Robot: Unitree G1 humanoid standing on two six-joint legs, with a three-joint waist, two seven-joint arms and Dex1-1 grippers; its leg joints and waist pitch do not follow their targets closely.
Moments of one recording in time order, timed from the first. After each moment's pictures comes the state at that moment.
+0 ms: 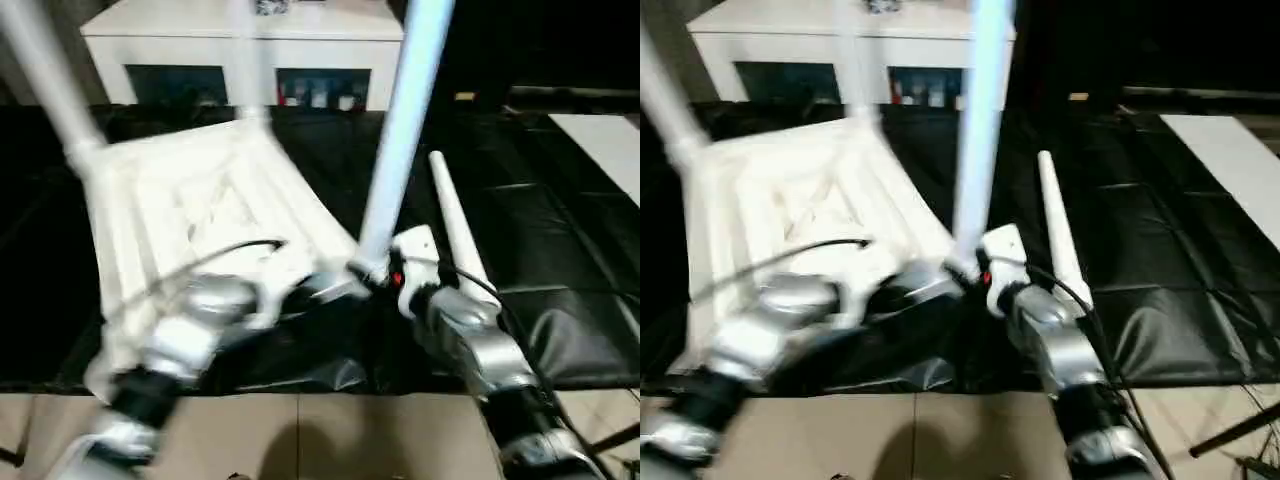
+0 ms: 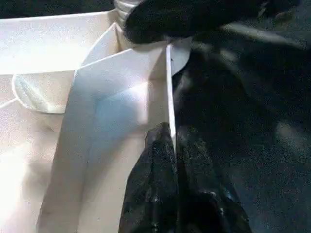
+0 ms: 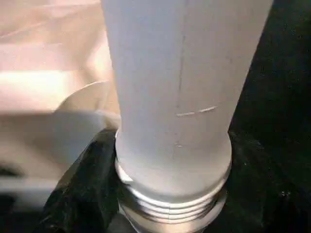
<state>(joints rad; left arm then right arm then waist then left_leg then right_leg) -0.48 0.23 -0.32 0.30 0.06 0.44 -0.77 -0.44 -0.08 0.08 0.52 0.11 0.18 0.31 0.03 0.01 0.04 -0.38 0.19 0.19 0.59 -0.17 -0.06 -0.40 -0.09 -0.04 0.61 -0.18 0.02</state>
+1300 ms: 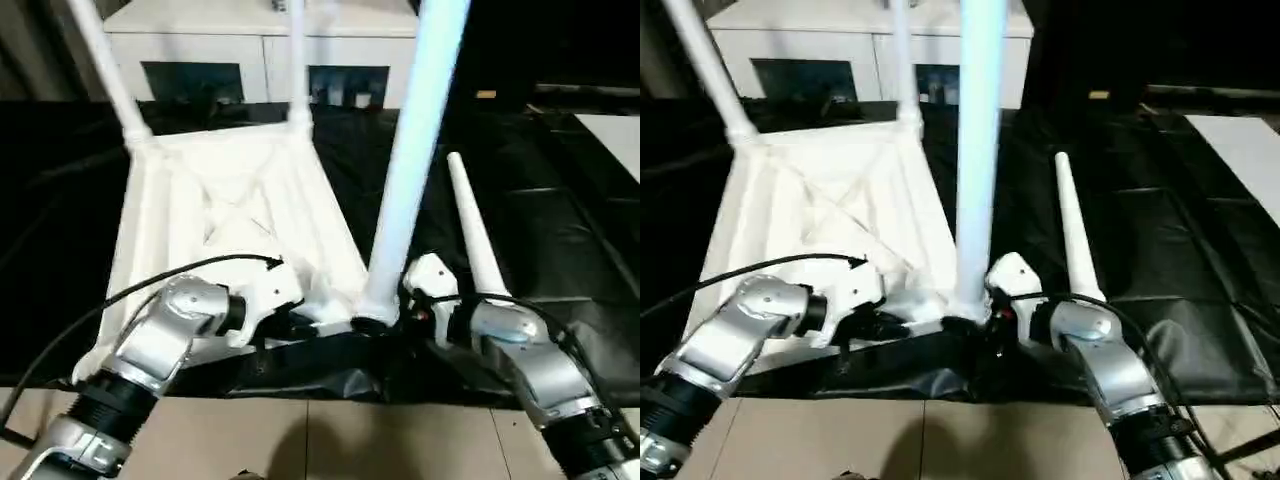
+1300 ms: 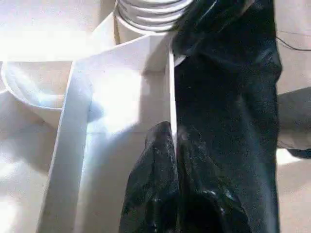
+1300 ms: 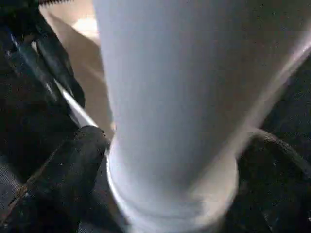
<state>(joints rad) -0.42 0.46 -0.37 0.19 0.00 0.34 -1.13 -0.29 -0.38 0.24 0.24 0.16 0.17 0.84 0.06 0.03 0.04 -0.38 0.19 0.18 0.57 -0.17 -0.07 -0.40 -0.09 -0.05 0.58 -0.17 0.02</state>
